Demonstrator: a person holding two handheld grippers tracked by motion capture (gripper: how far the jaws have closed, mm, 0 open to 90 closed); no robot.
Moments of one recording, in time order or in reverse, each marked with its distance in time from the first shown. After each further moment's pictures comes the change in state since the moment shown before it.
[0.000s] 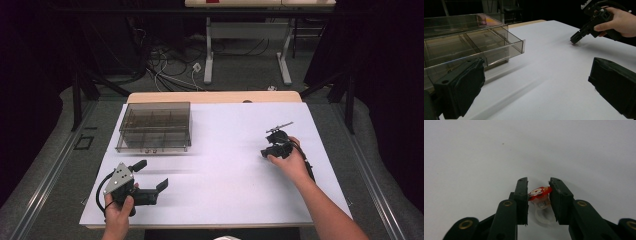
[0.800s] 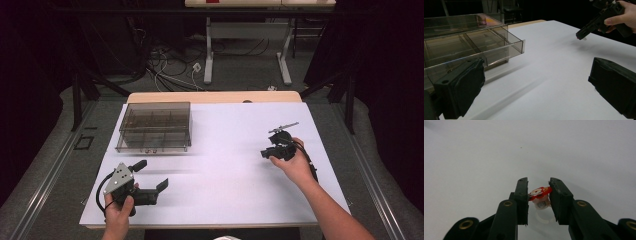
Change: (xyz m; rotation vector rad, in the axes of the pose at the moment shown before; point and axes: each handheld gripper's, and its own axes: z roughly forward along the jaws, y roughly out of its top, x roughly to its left) left arm 0.000 0.000 0.000 0.000 0.000 0.001; right arm 0.010 -0.003 -0.029 -0.034 0.047 0.014
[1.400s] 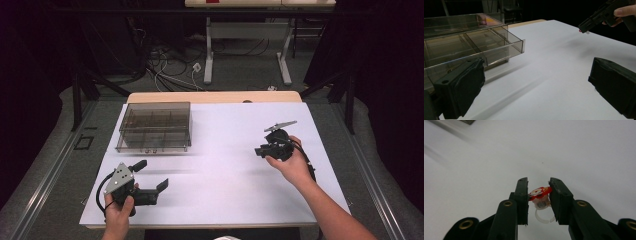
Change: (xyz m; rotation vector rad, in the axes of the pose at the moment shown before) left arm 0.000 0.000 0.000 0.003 0.003 0.004; right arm 0.027 0.010 -0.022 -0.076 0.046 -0.077
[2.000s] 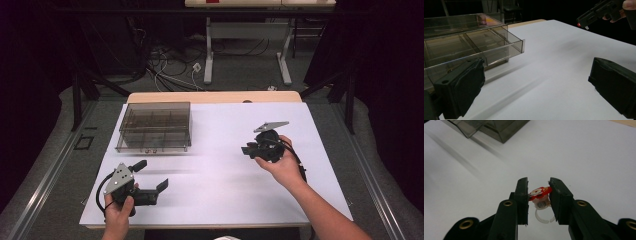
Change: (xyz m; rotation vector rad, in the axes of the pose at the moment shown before) left arm 0.000 0.000 0.000 0.001 -0.002 0.002; right arm 0.036 0.013 -0.007 -0.110 0.094 -0.078
